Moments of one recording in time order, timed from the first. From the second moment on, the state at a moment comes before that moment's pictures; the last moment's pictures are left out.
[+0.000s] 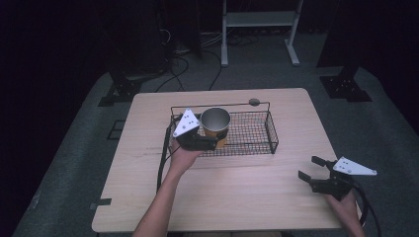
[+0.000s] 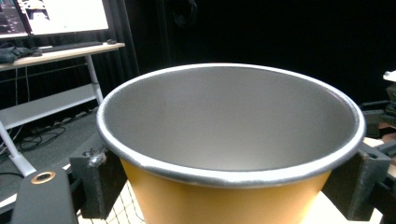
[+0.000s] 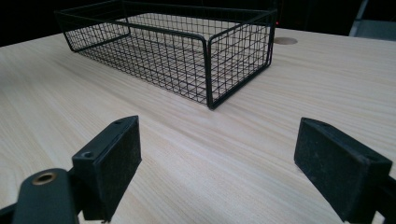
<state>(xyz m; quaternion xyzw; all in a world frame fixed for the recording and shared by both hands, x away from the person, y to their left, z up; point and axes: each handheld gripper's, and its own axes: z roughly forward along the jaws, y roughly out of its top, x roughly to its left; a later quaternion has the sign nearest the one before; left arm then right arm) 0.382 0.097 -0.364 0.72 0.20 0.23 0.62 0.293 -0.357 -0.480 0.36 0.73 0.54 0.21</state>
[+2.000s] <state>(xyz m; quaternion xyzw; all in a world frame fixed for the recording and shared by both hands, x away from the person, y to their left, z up) 0.466 0.065 -0.356 0.75 0.19 0.20 0.60 0.293 -0.357 -0.480 0.36 0.73 0.55 0.21</state>
